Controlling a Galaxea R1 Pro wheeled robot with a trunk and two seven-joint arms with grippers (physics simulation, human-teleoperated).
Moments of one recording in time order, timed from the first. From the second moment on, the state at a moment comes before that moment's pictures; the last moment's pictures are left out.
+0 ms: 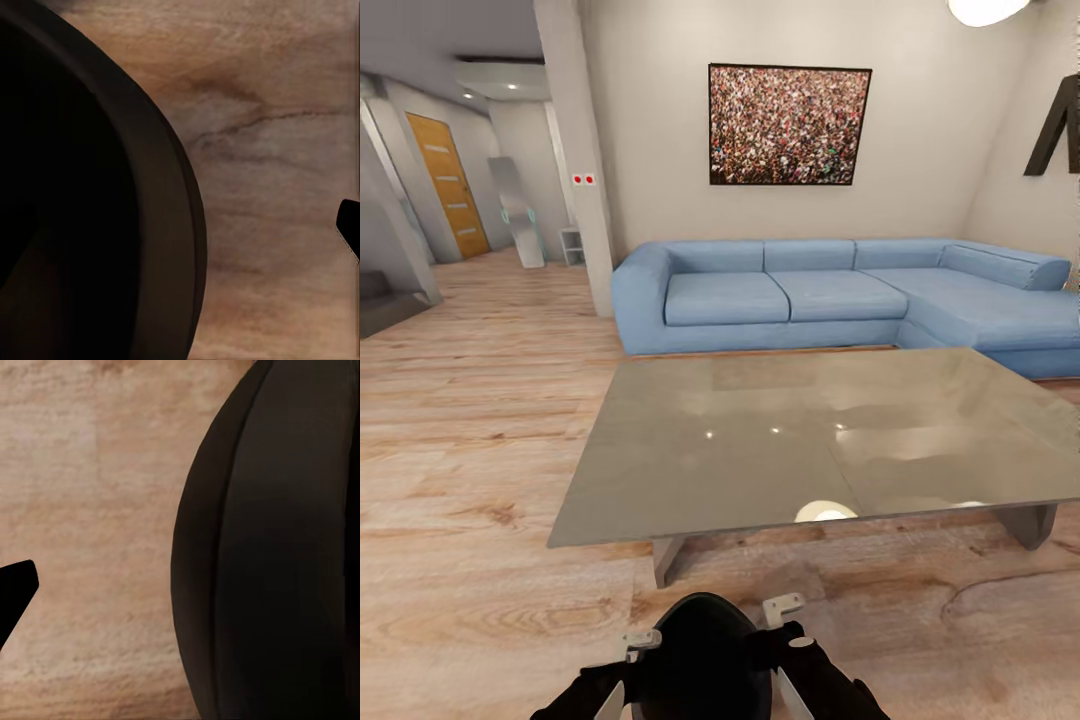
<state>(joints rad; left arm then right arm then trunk) -0.48 -0.12 0.04 -0.31 0.04 0.24 0.09 -0.47 0.17 0.25 -0.47 -0.03 0.25 -0.06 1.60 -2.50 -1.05</state>
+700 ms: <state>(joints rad) -0.48 -0.12 0.04 -0.31 0.05 0.24 0.09 -0.47 0.17 0.25 -0.47 -0.03 0.25 -0.06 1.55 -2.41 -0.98</state>
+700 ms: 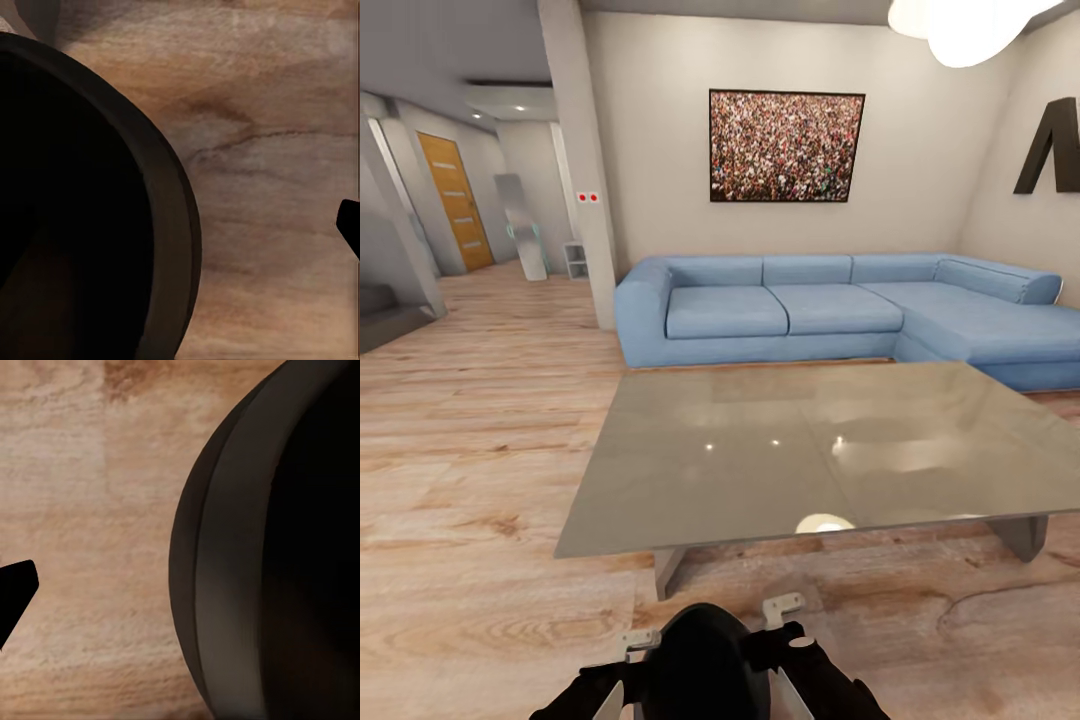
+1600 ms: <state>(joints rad) -0.48 -0.12 0.04 -0.31 0.05 0.24 0.09 -0.47 0.17 0.25 -0.47 -0.15 0.28 -0.06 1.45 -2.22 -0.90</state>
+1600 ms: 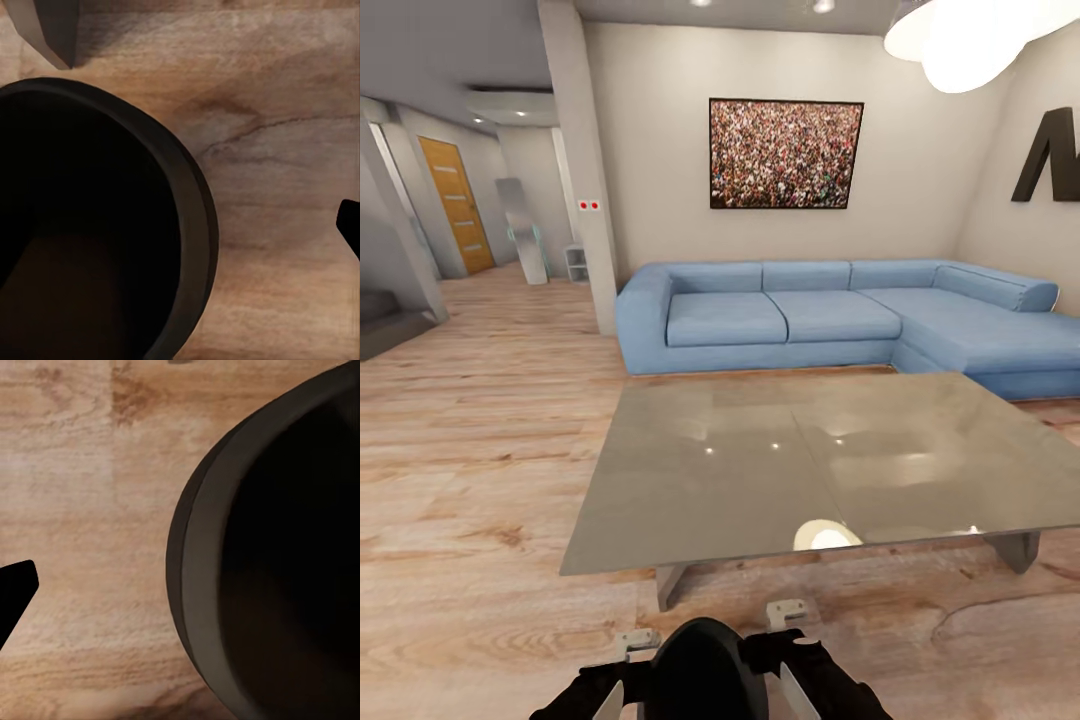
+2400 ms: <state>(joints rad) -0.48 -0.12 0.04 -0.31 0.05 0.24 0.09 -0.47 0.17 0.25 -0.47 -0.15 0.28 -0.06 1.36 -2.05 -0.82</state>
